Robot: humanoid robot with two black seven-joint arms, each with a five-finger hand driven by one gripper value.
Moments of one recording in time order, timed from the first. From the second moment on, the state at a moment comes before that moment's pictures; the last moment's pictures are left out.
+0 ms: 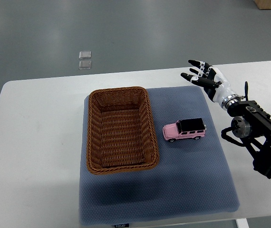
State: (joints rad) left arm -0.06 0.00 -0.07 -0.13 0.12 -0.03 -0.05; right arm 0.56 -0.15 1.07 0.87 -0.71 0.00 0.15
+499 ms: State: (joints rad) left arm -0.06 0.00 -0.07 -0.13 0.12 -0.03 -0.05; right arm 0.56 -0.16 1.06 0.88 -0.73 0.02 0.15
